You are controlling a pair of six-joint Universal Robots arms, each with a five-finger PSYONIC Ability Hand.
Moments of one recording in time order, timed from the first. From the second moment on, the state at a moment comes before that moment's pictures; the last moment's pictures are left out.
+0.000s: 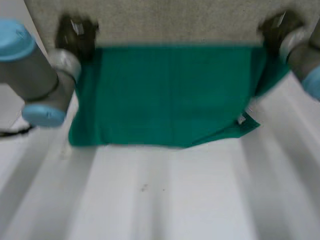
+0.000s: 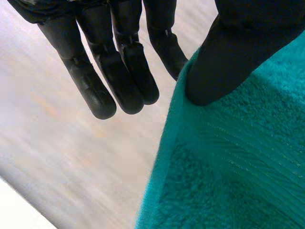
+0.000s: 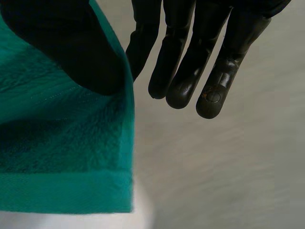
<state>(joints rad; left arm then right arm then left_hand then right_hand) 4.35 -2.14 -0.96 3.41 -1.57 3.69 1.83 -0.80 0.37 0.36 1.58 2.44 1.14 1.20 1.20 1.19 0.97 0.98 1.18 1.18 1.19 0.99</state>
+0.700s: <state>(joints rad) 4.42 -2.03 -1.72 3.72 -1.56 3.45 1.82 -1.02 1.45 -0.12 1.33 2.65 1.14 1.20 1.20 1.19 0.97 0.98 1.18 1.19 1.19 0.99</state>
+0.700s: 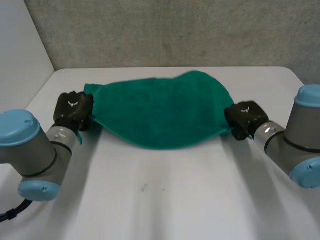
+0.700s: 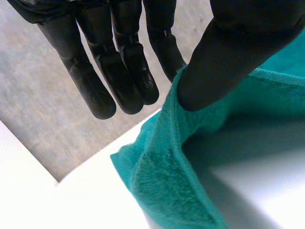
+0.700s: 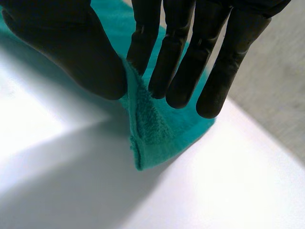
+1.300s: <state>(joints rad) 4.44 -2.02 -1.73 3.71 -1.57 3.44 1.68 -0.93 1.43 -0.04 1.26 3.03 1.14 1.20 1.20 1.19 0.97 0.49 0.57 0.55 0.56 0.39</state>
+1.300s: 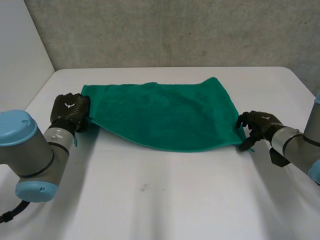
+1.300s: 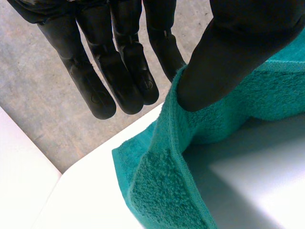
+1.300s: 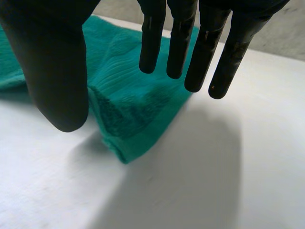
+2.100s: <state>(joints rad) 4.54 -2.16 -1.67 3.61 -1.45 3.45 1.64 -1.01 1.45 -0.07 1.33 2.84 0.64 0.64 0.64 0.64 0.45 0.99 1.18 1.18 1.19 0.98</state>
